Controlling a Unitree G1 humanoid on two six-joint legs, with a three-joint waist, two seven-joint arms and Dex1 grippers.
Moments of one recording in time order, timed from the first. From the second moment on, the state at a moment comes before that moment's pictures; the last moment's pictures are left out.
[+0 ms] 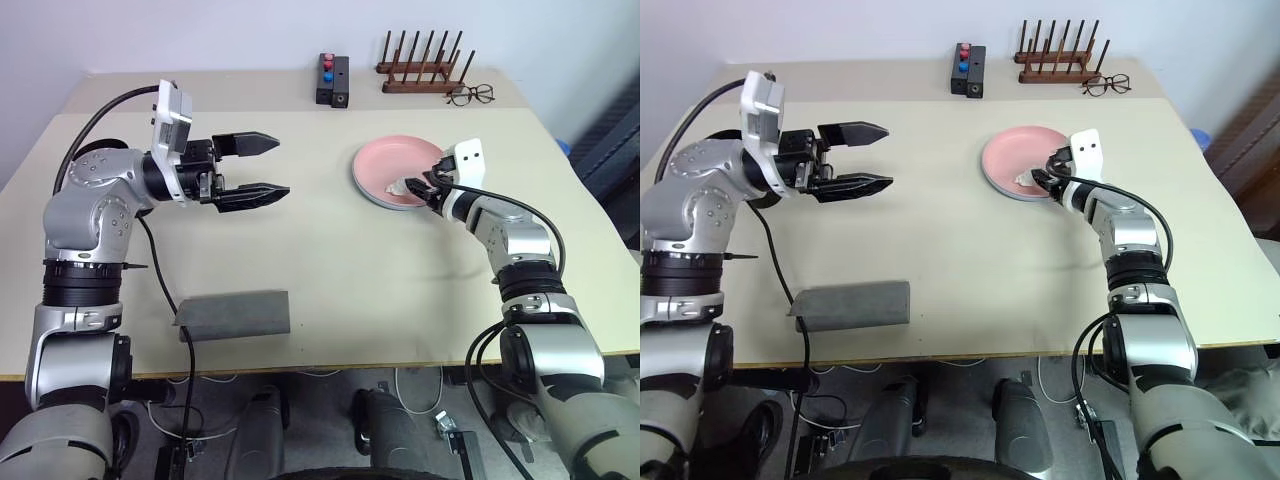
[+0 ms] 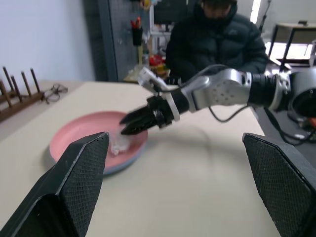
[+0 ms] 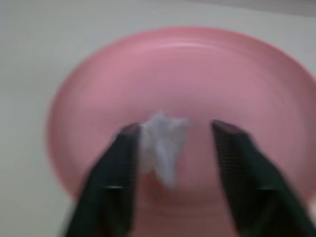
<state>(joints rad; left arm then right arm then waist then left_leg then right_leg) -0.79 0.67 0.07 0.15 -0.58 0.46 -1.31 -0.89 -0.46 -0.10 0.77 0.20 0.27 0.56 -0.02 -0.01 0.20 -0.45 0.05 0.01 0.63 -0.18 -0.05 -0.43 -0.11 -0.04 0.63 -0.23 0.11</state>
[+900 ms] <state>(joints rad) -0.35 0.77 0.21 -0.08 -0.63 0.46 -1.23 -0.44 -0.83 -0.18 -0.02 0.63 0.50 1.23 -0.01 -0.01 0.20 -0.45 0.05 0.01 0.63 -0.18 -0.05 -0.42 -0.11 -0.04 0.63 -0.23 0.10</state>
